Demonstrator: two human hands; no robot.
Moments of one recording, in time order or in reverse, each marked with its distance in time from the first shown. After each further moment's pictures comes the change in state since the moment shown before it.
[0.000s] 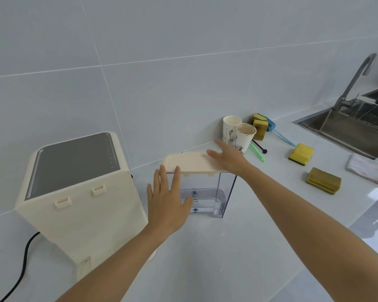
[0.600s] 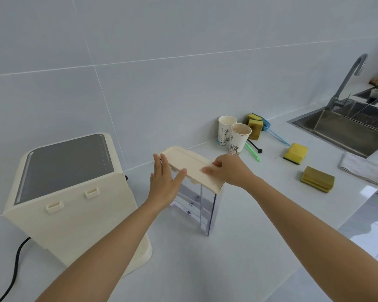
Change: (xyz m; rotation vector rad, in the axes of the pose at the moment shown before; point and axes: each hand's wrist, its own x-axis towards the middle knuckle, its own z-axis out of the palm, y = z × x) left_hand 0.051 -0.002 -0.001 -0.397 -0.091 -0.036; right_hand -0.024 0.004 0.000 -0.166 -0.033 -0.003
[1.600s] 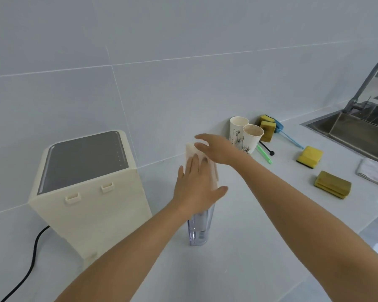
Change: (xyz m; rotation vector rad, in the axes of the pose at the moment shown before) left_hand -0.032 0.049 0.004 0.470 -0.056 0.170; right_hand 0.035 -0.048 -0.003 0.002 -0.058 -0.237
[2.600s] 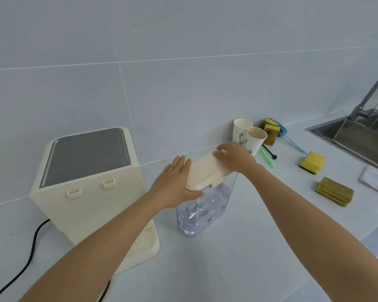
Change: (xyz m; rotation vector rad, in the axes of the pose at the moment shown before) left_hand 0.003 -0.052 -0.010 0.013 -0.117 0.052; right_hand 0.006 0.046 0.007 -0.064 0.108 0.202
